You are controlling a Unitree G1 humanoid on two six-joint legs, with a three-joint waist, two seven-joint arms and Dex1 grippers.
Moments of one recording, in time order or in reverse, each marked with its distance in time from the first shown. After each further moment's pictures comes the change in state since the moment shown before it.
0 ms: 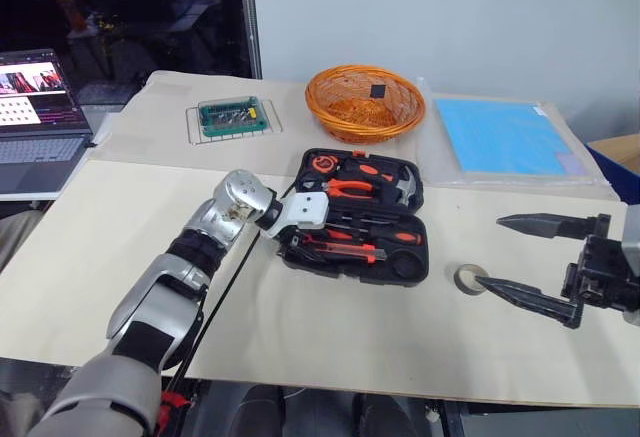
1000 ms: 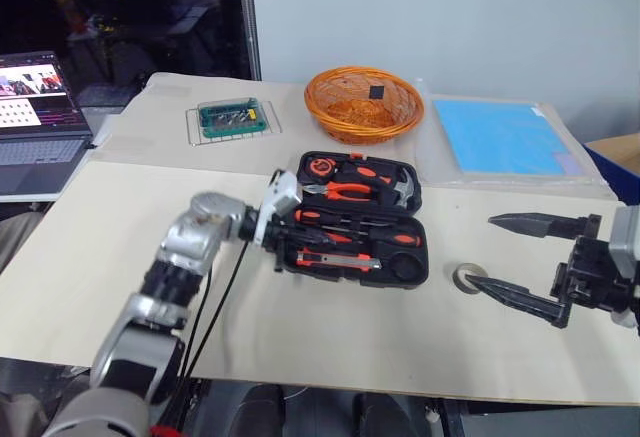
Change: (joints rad) left arm 0.371 0.016 0.236 -0.560 -0.259 0.667 0.289; right arm -0.022 0.013 0.074 -0.037 0.005 0.000 -0.061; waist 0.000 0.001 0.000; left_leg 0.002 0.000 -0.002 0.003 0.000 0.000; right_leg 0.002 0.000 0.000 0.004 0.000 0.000
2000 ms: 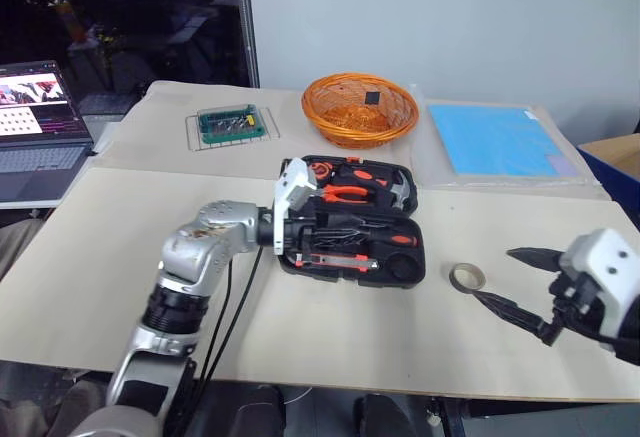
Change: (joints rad) left arm 0.016 0.005 0.130 -0.373 -0.270 0.204 0.039; right arm 0.140 -0.048 0.055 -0.080 -0.136 0.275 -0.262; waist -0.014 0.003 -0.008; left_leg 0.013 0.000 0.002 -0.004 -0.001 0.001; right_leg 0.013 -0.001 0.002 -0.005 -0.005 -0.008
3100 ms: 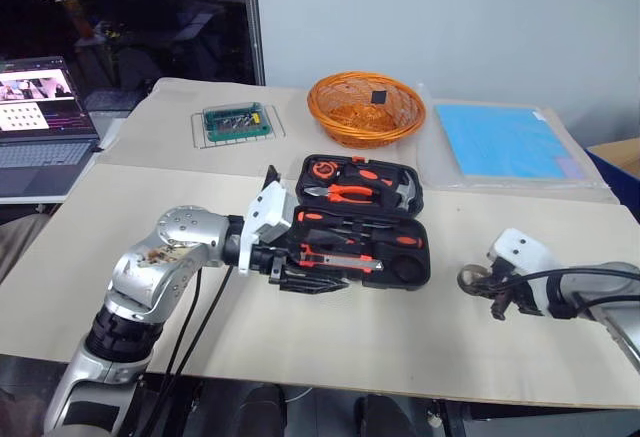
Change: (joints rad) left arm 0.116 0.178 -0.030 -0.168 -0.047 -0.129 -0.050; right arm -0.399 -0.105 0.548 0.371 -0.283 0.039 0.084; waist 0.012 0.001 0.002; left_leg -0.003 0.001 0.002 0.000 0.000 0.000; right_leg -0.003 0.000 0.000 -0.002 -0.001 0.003
